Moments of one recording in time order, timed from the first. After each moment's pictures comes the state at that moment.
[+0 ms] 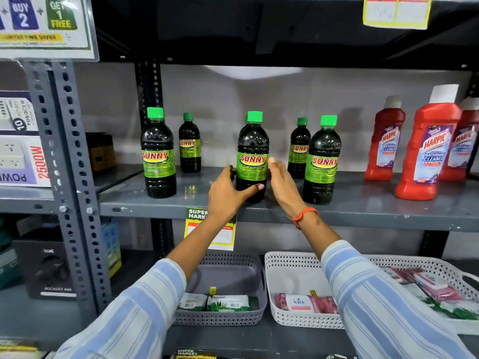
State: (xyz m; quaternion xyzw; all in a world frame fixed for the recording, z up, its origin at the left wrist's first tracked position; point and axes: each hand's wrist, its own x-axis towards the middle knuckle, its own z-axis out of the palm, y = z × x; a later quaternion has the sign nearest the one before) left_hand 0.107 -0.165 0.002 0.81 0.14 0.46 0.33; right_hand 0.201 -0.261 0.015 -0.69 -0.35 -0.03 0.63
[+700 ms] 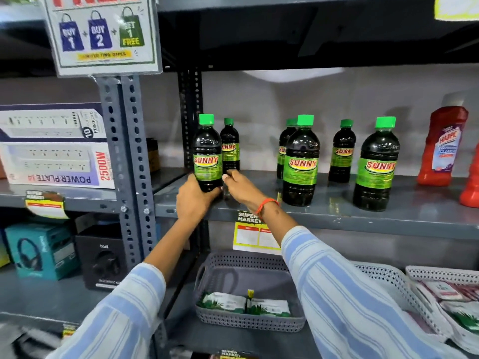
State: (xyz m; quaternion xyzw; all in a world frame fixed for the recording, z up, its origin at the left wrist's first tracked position) left_hand 0.017 -0.042 0.001 0.79 0.32 0.46 0.26; right_hand 0.108 -0.123 0.030 -0.73 -0.46 0.08 0.50
